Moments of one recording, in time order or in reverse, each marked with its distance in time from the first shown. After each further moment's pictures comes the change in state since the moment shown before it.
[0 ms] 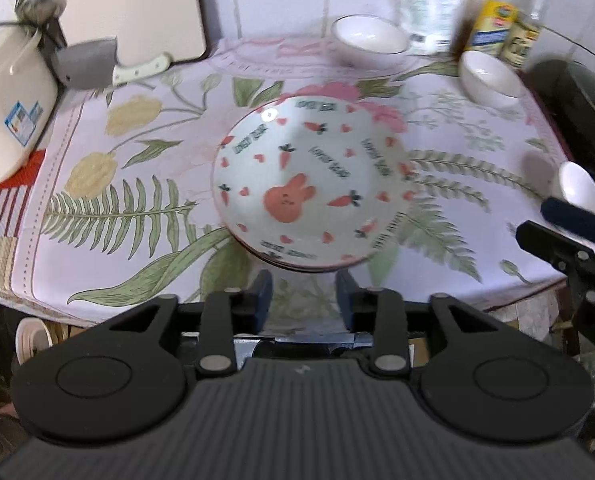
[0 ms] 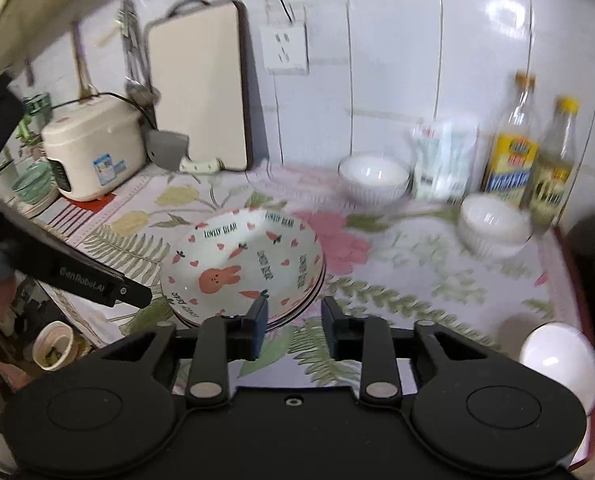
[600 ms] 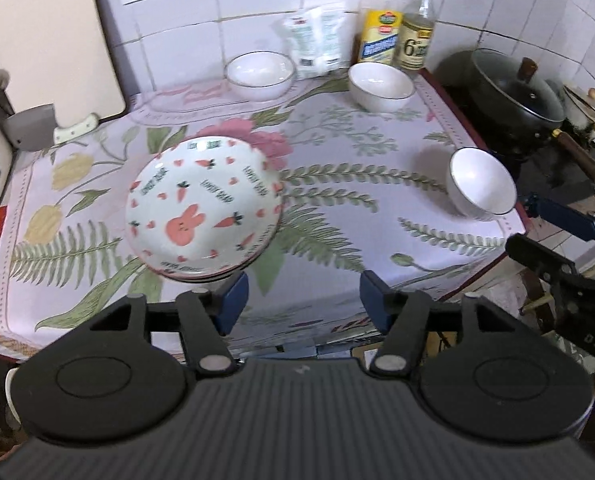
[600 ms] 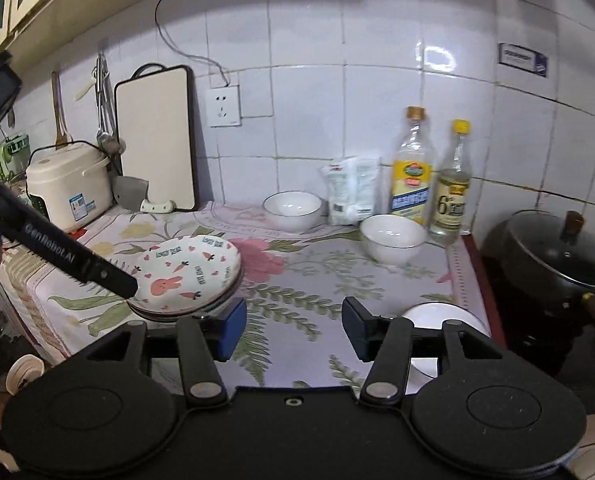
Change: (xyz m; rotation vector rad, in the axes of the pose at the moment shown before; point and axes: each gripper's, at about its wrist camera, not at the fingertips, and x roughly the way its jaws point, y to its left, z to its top) left arm -0.053 -0.094 -0.010 0.131 -0.075 -0.104; right arm -0.104 -0.063 -0.052 0.058 -0.155 -0.122
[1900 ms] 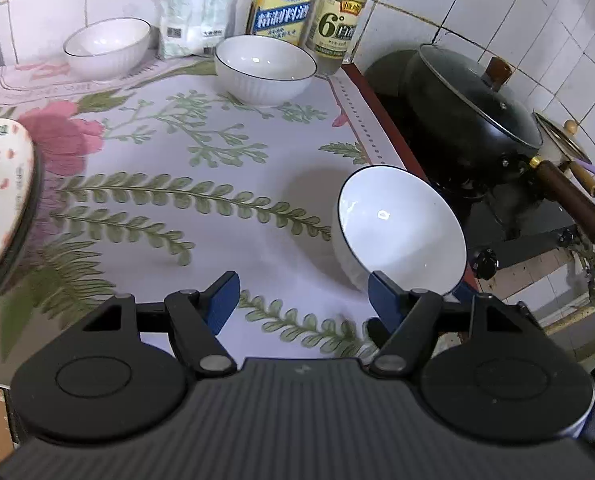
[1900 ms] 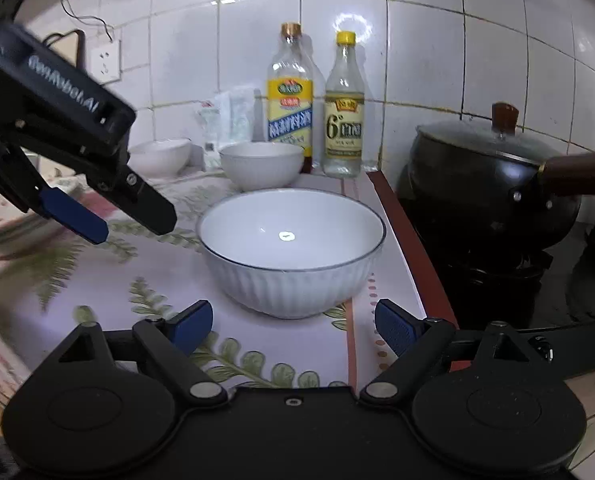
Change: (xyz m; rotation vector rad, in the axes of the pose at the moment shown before) left arm 0.176 -0.134 0.027 -0.121 -0.077 -0.191; right arm 0.108 -0.123 -0.127 0.055 -0.054 -0.190
